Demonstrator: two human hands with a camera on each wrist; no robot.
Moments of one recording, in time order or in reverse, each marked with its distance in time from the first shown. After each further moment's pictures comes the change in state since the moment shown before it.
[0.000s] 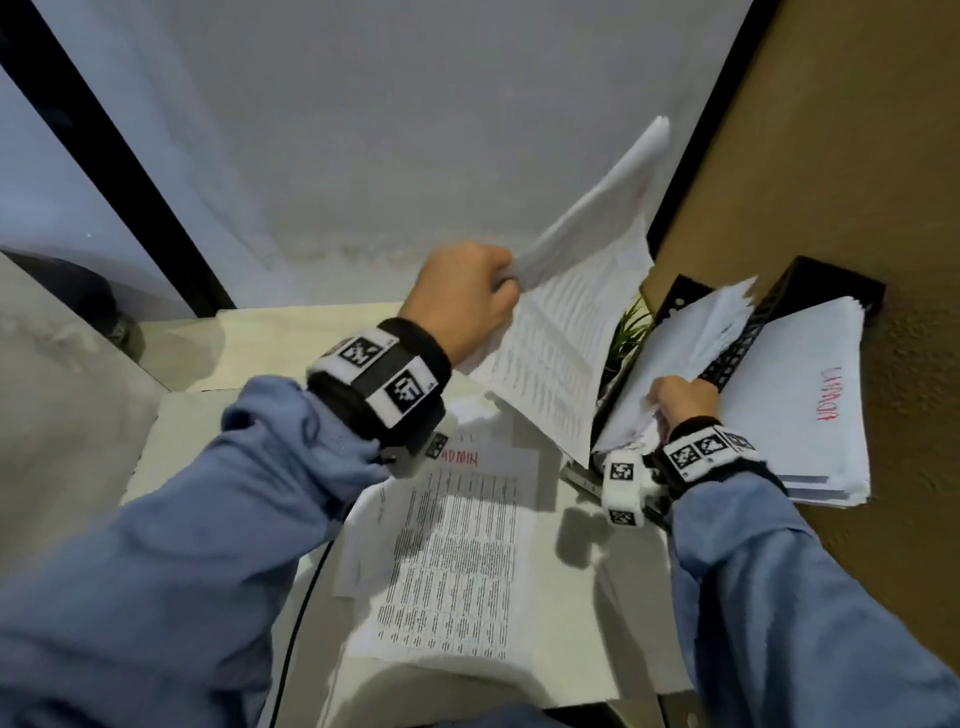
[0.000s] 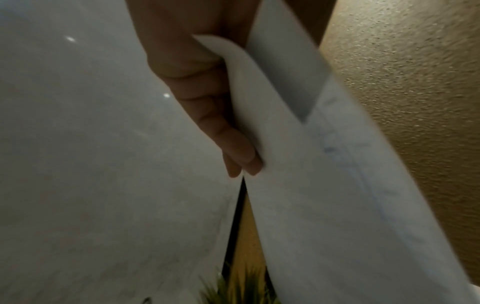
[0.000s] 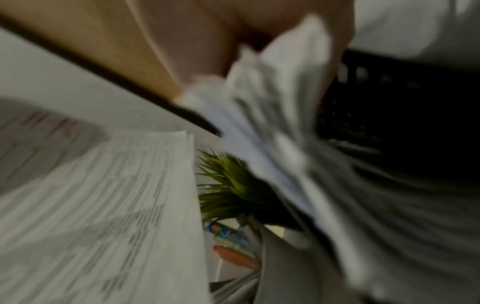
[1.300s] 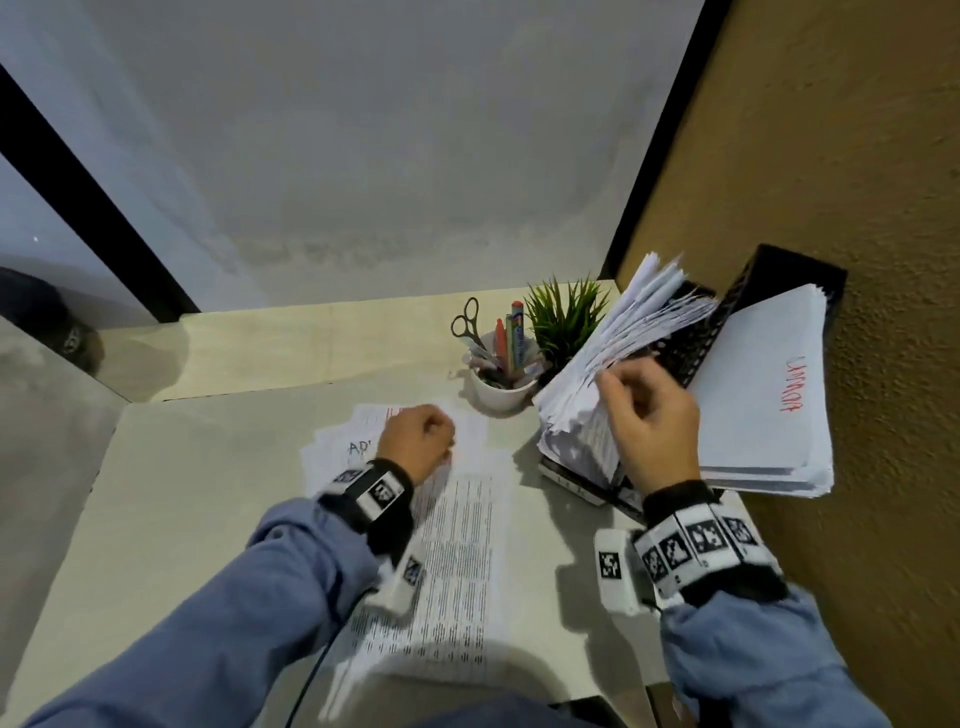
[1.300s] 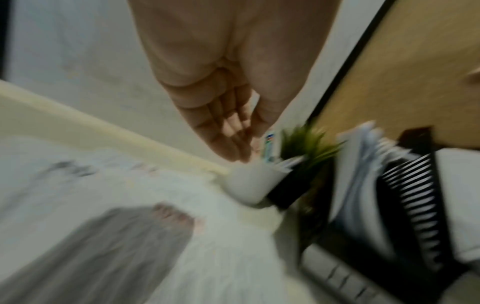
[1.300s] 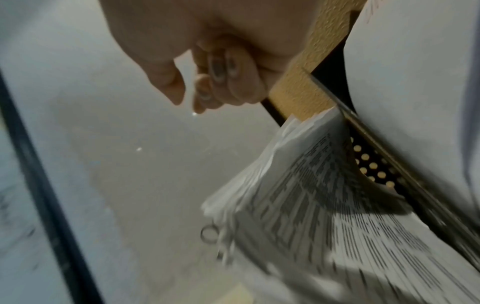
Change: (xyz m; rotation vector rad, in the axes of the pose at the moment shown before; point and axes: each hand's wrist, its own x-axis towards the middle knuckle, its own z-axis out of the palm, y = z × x) left_hand -0.077 -0.082 0.139 -0.444 -0.213 -0.606; right_hand -0.064 0.020 -0.021 -0.075 -0.156 -0.853
